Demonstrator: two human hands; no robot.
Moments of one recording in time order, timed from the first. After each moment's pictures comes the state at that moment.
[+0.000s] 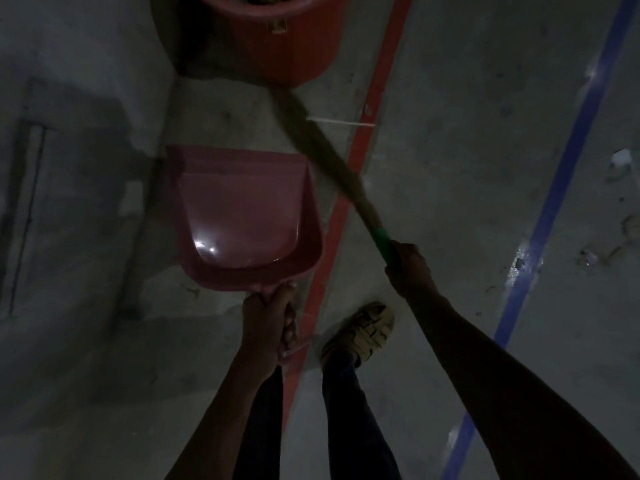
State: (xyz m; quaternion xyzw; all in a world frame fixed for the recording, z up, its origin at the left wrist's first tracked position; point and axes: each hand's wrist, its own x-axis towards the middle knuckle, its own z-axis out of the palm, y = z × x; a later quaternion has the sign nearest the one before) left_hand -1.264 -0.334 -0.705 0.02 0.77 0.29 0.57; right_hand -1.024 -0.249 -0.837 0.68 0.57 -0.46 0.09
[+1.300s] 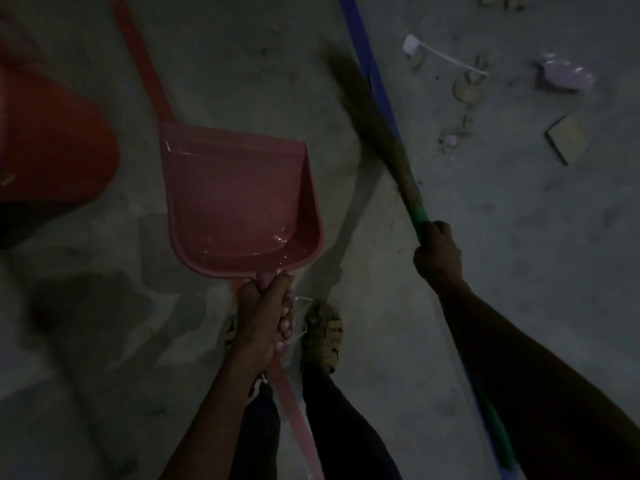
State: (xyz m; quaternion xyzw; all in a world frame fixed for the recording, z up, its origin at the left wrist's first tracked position) left_hand -1.030 -0.248 -0.703 0.25 0.72 0.09 0.64; right_hand -0.754 -0.345 -0.821 0.90 0.29 -0.33 -0.04
